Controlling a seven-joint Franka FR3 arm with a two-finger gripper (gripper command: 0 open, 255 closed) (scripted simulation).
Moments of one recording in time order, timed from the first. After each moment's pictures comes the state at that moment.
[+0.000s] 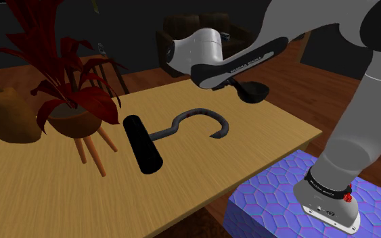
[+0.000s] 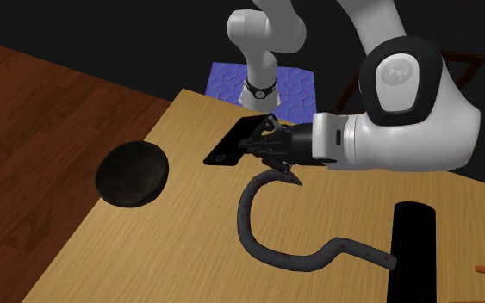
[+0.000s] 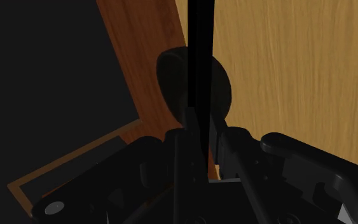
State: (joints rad) arm -0.17 0.09 0.59 -1.92 -0.82 1.28 1.00
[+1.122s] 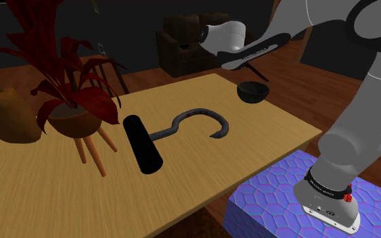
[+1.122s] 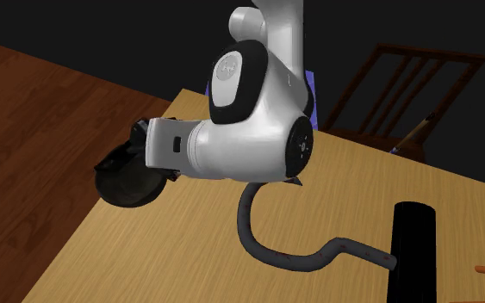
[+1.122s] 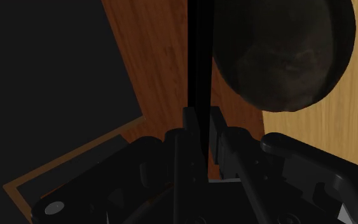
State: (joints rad) arm -0.40 0.07 0.38 -1.93 -1.01 1.60 0.74
